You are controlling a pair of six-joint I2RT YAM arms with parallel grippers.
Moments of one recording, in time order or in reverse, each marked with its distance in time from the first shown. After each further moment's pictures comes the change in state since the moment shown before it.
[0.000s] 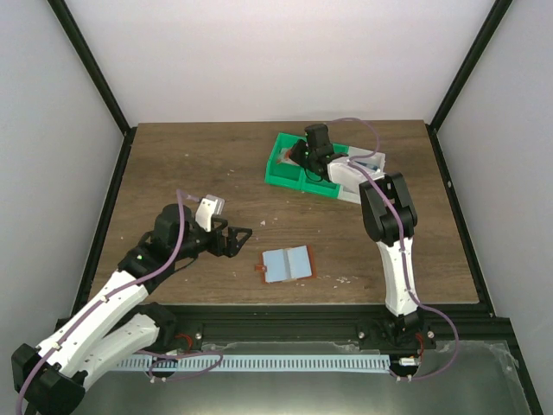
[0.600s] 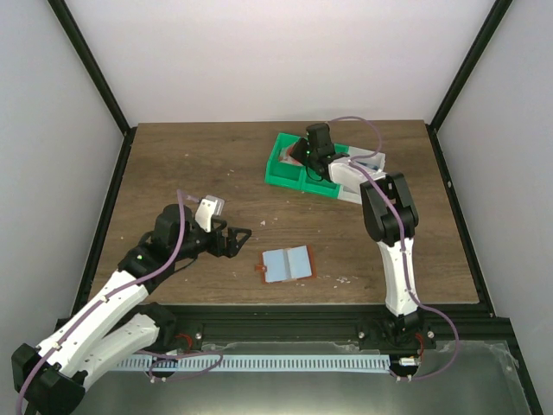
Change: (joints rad) left arm 0.000 0.000 0.000 -0.018 -0.014 0.002; right arm -0.005 -0.004 0.001 0.010 0.031 -0.021
